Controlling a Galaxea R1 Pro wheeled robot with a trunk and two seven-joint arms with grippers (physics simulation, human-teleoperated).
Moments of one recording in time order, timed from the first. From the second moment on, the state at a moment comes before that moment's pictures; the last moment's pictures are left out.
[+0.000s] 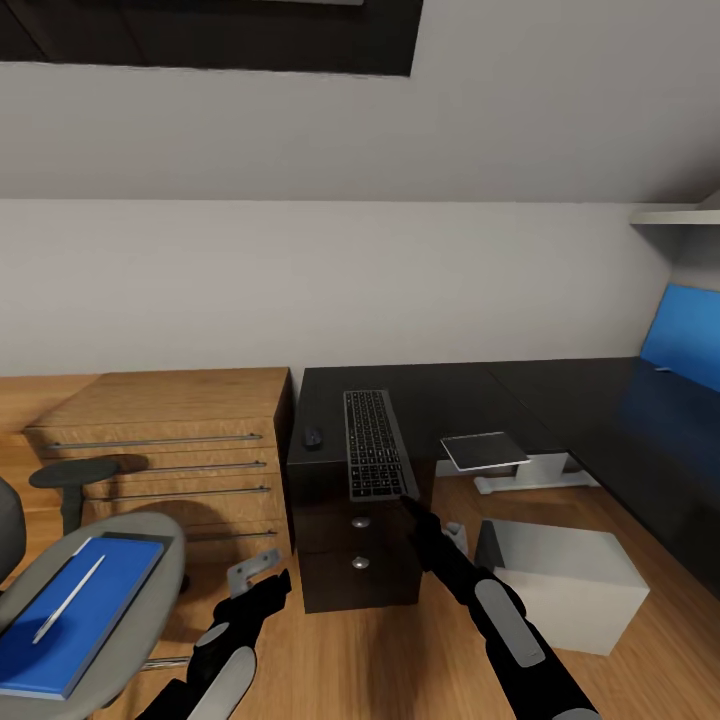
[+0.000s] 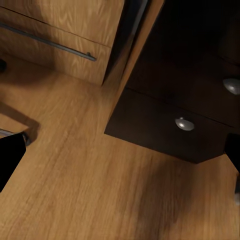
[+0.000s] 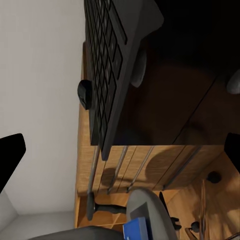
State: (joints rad) left arm -0.23 0.10 -0.49 -1.33 0.80 0.22 0.72; right arm -0.42 0.07 0.09 -0.90 -1.29 0.31 0.18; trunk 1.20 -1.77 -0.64
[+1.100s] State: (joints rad) left arm -0.12 0.16 -0.48 -1.54 0.84 0.22 0.72; right arm -0.42 0.07 0.09 -0.89 -1.29 0.31 0.18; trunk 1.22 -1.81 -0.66
